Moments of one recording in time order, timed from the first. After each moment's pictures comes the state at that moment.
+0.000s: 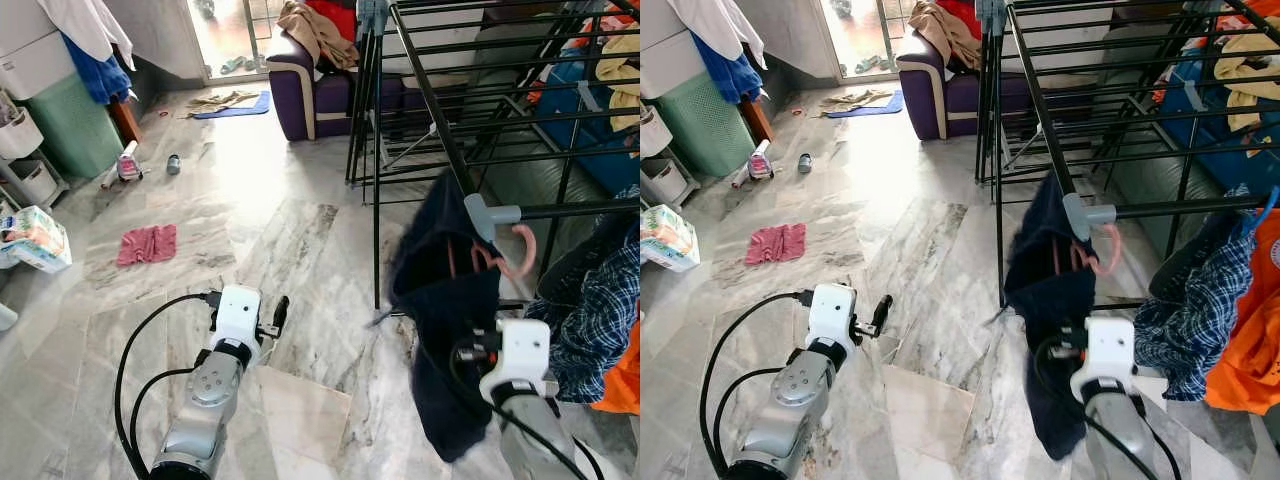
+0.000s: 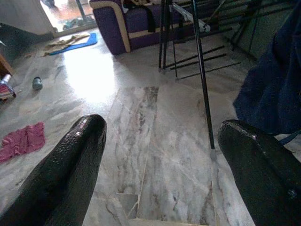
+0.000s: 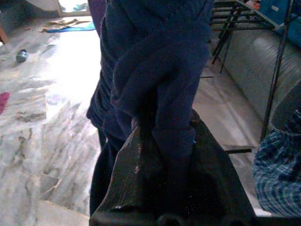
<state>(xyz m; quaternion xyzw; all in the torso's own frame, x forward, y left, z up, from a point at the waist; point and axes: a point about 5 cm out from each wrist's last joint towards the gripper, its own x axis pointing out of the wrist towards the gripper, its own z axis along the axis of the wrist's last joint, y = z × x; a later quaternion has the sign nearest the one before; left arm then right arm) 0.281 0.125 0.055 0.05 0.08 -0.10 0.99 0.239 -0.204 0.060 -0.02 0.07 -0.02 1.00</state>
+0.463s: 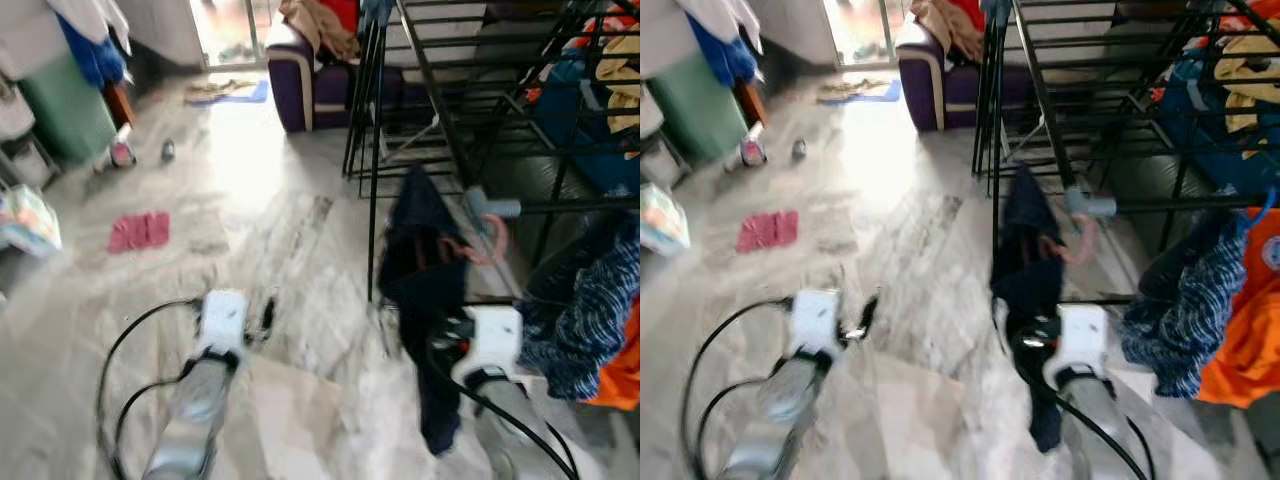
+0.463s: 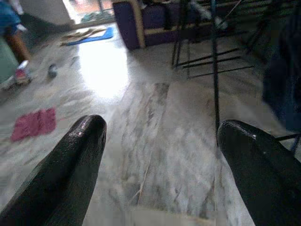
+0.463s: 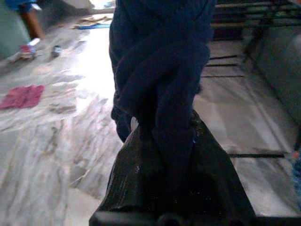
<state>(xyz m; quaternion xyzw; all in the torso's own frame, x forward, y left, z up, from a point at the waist) 0.262 0.142 0.056 0.05 0.07 -0.06 0.99 0.254 -0.170 0.066 0.02 0.07 0.05 1.00</state>
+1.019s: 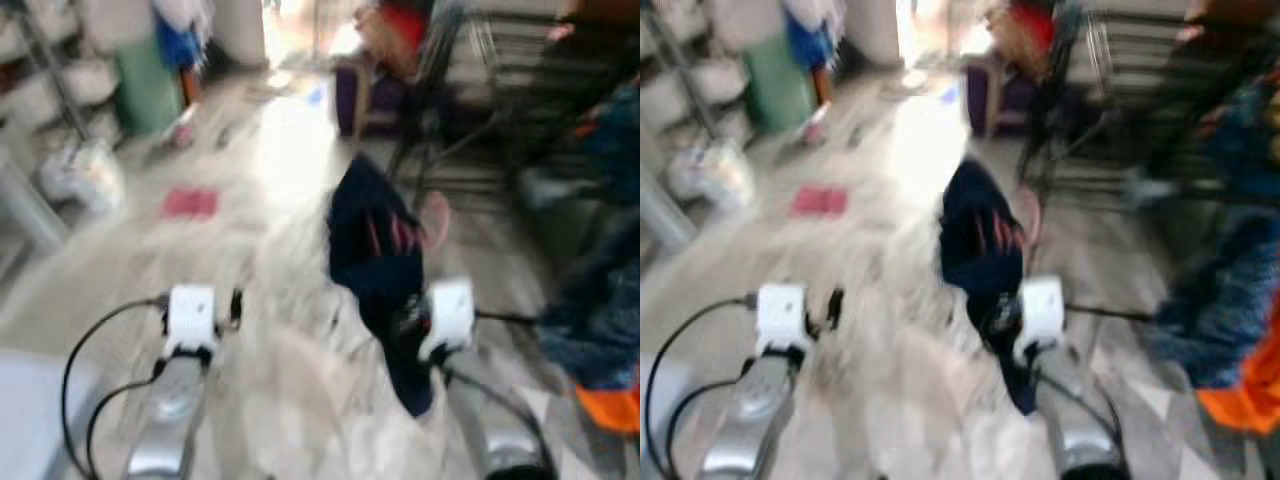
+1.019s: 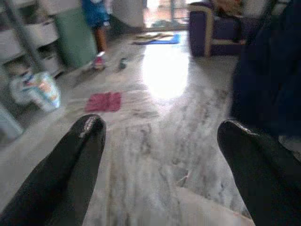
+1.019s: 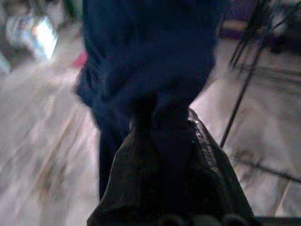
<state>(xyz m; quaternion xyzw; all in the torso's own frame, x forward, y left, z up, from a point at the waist) 0.267 0.169 0.073 0.06 0.06 0.02 1.00 0.283 -0.135 0.051 0.01 0.11 0.13 0.99</state>
